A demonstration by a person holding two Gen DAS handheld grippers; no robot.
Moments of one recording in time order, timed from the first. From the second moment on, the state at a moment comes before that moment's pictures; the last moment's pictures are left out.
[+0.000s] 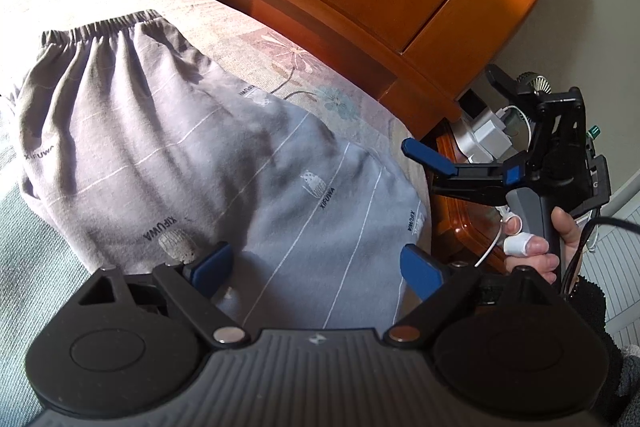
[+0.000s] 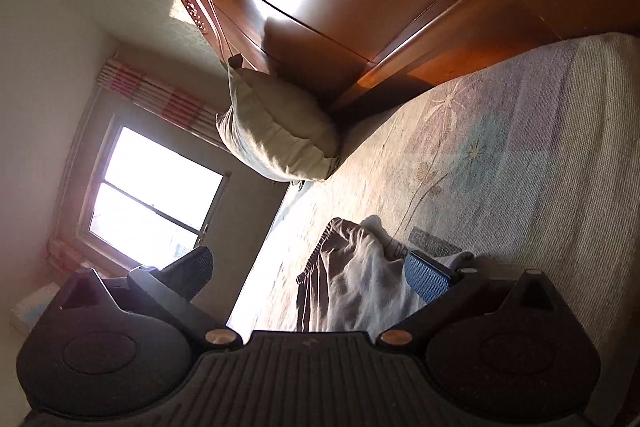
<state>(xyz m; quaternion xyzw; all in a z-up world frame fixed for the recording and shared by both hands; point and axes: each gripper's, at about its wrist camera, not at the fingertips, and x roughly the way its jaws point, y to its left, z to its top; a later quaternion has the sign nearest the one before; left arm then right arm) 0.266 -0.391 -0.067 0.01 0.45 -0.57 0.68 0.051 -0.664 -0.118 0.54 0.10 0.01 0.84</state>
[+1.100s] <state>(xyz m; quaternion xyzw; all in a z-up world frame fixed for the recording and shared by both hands) 0.206 -0.260 -0.032 0.17 0.41 -0.43 0.79 0.102 -0.621 -0.096 0.36 0.26 -0.13 0.89</state>
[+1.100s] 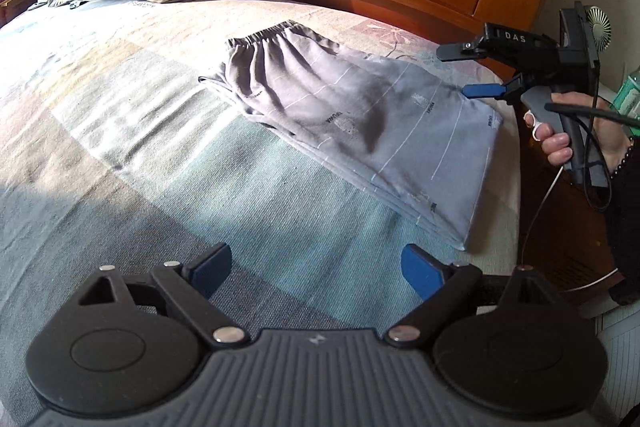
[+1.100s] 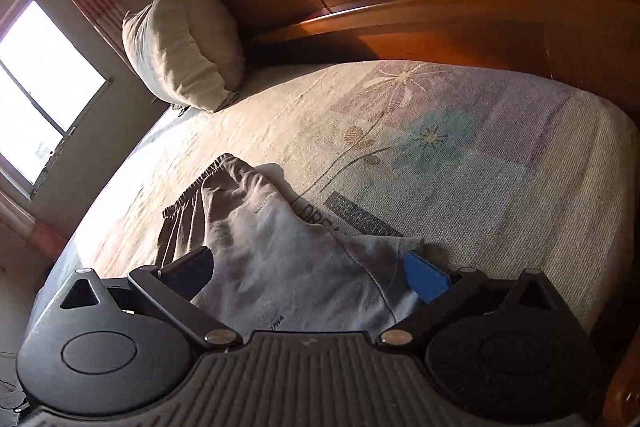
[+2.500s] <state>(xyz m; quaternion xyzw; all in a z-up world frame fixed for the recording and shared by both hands) 0.159 -0.208 -0.044 0.18 0.39 -0.42 0.80 0.220 -0.473 -0.094 0.04 0.38 0.00 0.93</state>
